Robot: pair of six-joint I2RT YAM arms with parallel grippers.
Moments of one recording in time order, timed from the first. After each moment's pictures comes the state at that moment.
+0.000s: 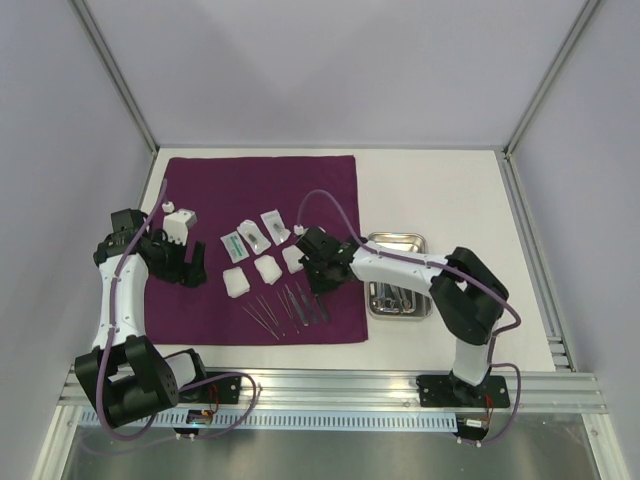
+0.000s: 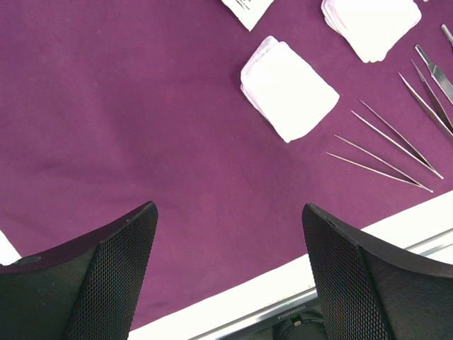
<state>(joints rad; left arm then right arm) 0.35 1.16 0.93 -0.95 0.47 0.57 0.94 1.86 1.28 -0.53 0.00 0.51</state>
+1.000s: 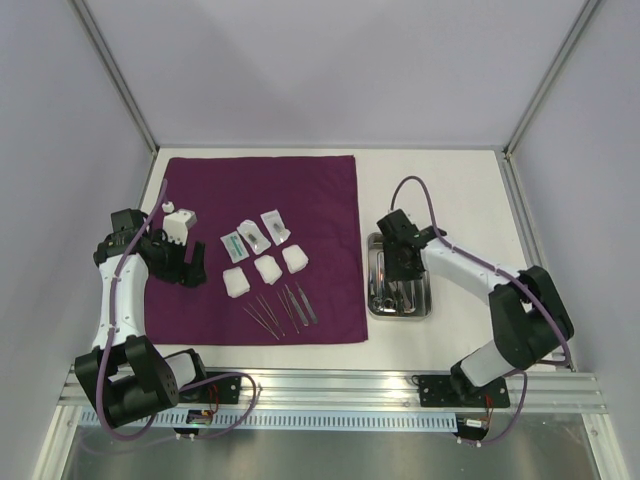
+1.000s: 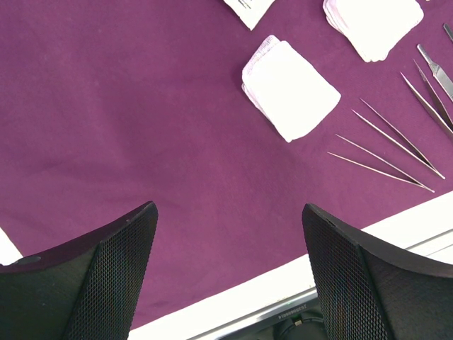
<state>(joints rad) 0.35 1.16 0.93 -0.95 0.47 0.57 0.52 1.54 0.94 -0.64 0.22 0.46</state>
